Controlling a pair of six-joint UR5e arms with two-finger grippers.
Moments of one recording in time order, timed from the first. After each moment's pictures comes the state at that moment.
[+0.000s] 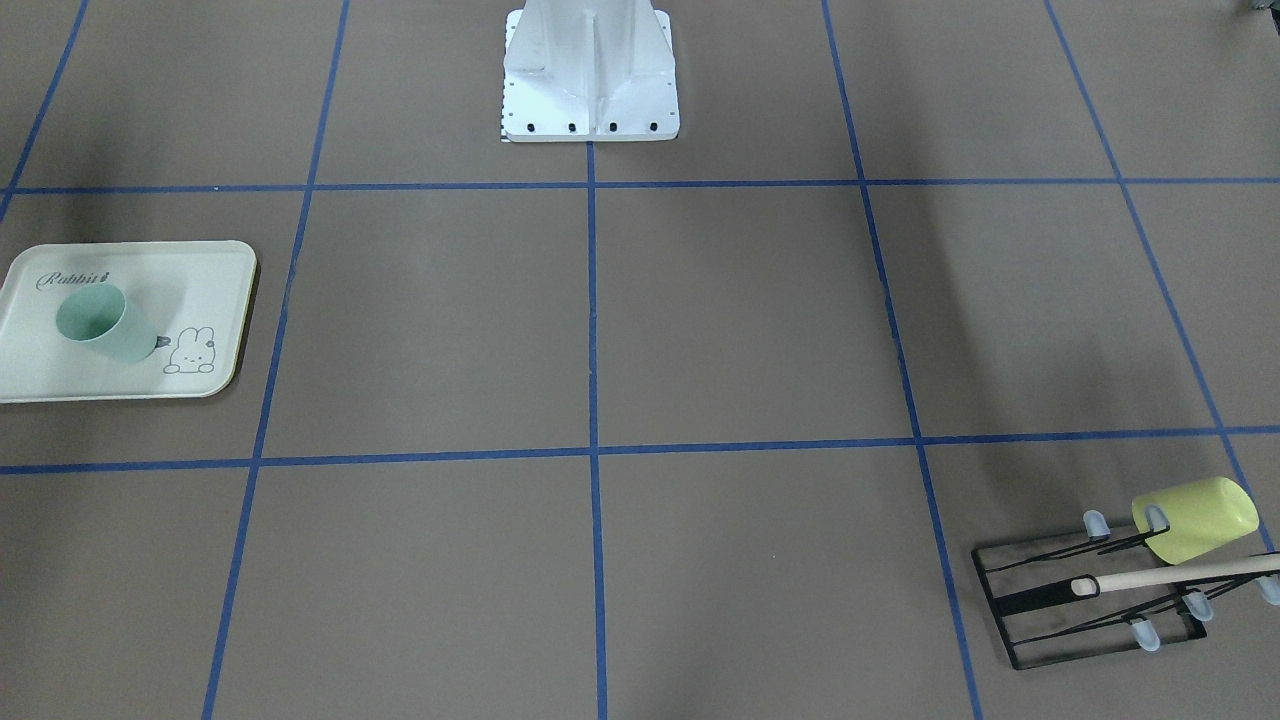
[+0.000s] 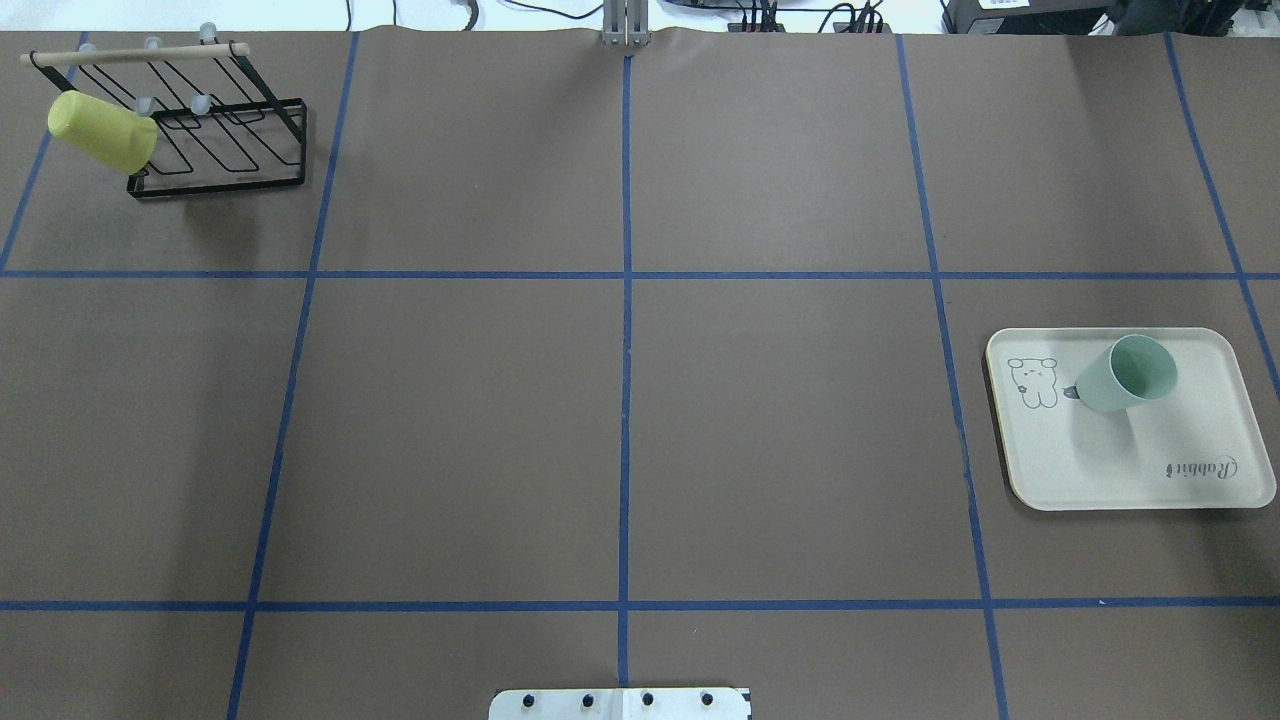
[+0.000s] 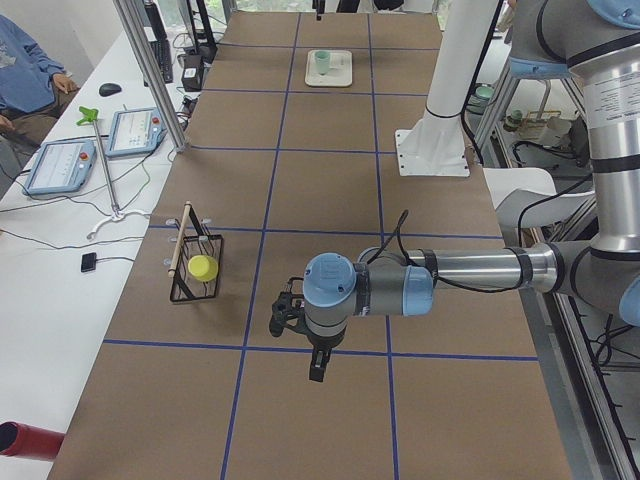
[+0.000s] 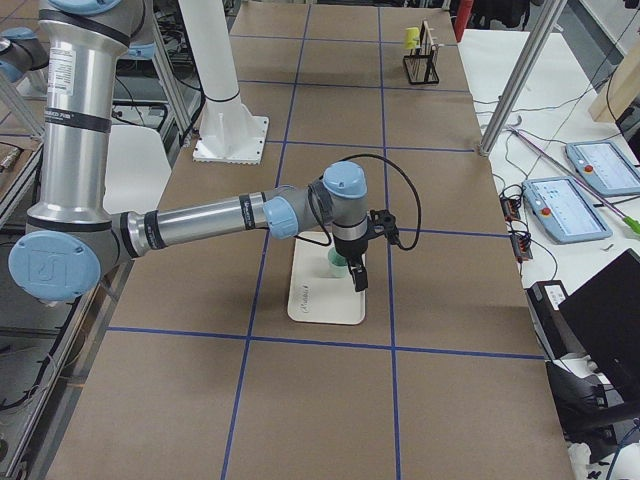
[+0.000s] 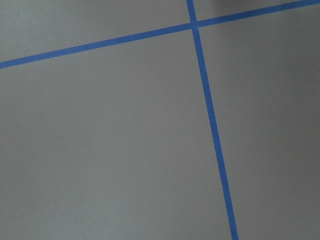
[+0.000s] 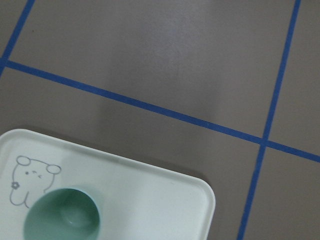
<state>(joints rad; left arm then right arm) -1.64 -1.32 -1.79 -1.59 -2.33 0.25 1.39 -1.73 1.92 -1.47 2.18 0.05</state>
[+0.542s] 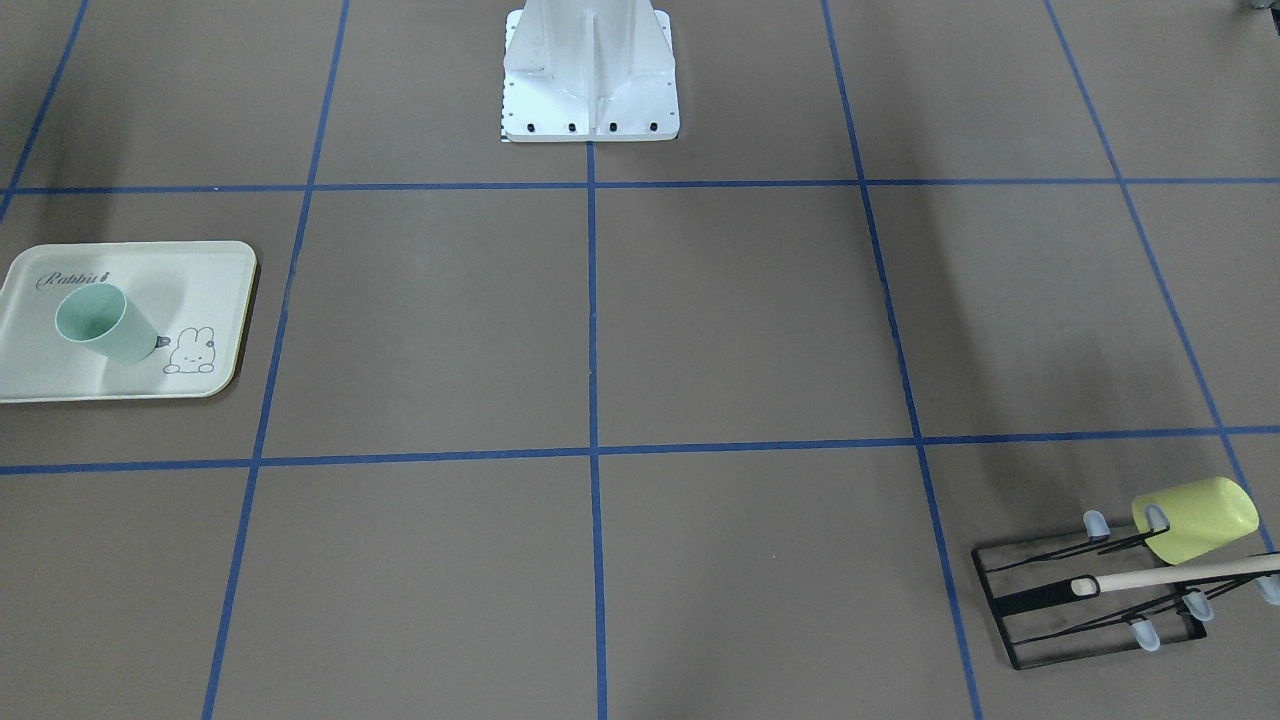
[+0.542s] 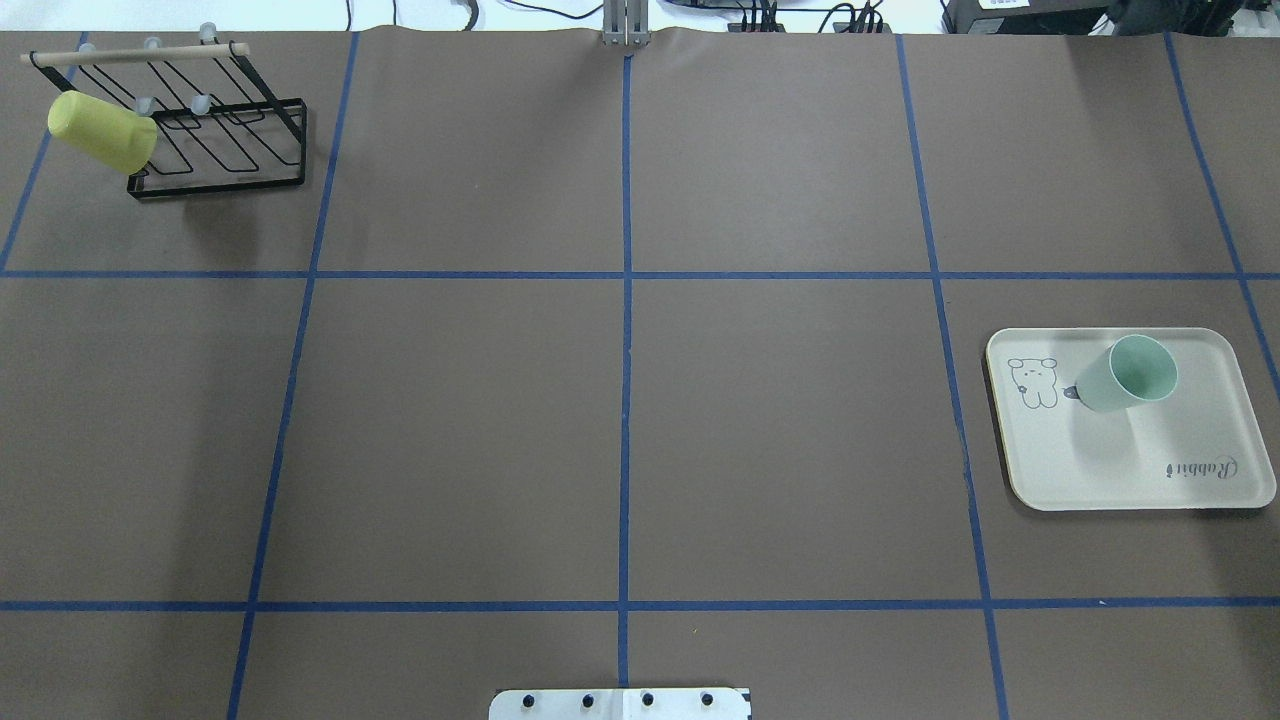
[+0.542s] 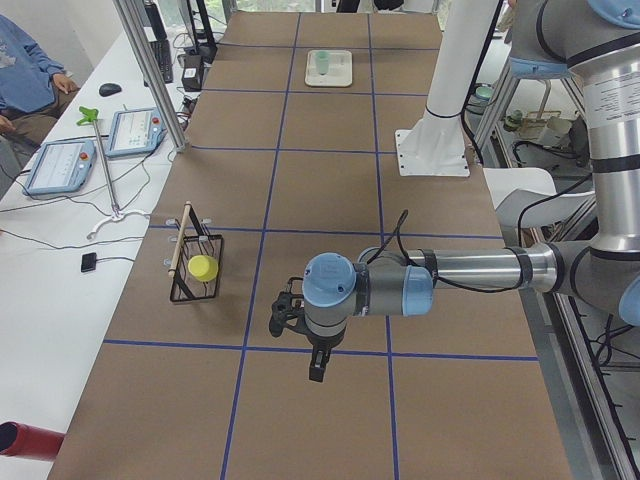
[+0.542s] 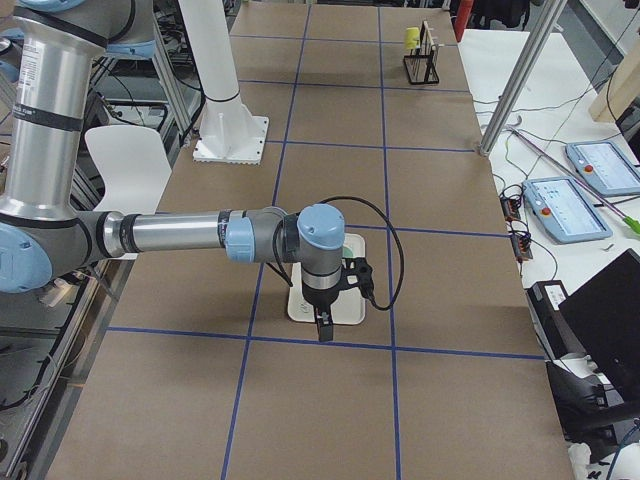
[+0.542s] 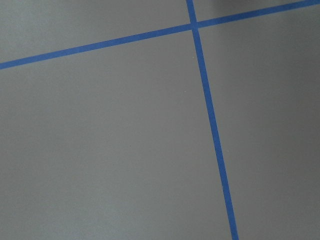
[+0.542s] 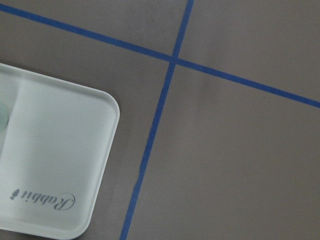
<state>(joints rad) -1.64 -1.32 -1.79 -1.59 -2.33 0.25 1.53 -1.82 1.90 -1.64 2.20 -0.16</state>
